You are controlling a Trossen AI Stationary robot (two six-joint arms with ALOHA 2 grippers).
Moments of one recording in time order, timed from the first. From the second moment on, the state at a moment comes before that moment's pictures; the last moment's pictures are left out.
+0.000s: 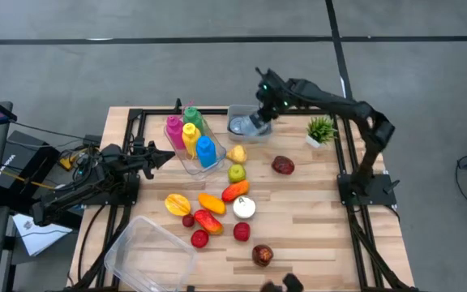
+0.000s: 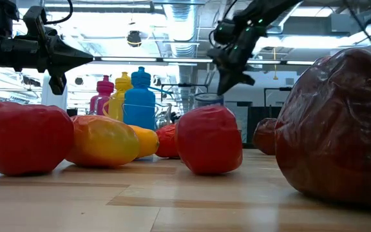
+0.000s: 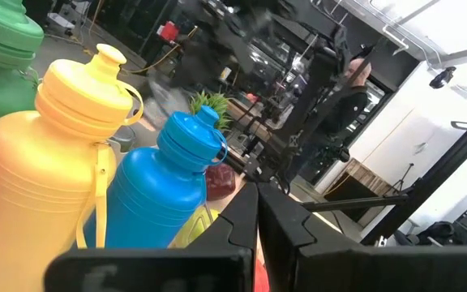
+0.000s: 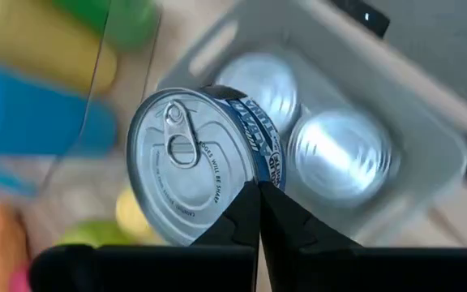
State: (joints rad) left arm 0.51 0.00 0.01 0.07 0.24 -0.62; right arm -0.61 1.82 1.60 -0.84 -0.14 0.26
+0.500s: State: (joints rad) left arm 0.51 0.00 0.01 0.07 0.24 -0.62; right arm -0.66 2.20 1.94 -0.93 -0.24 0.24
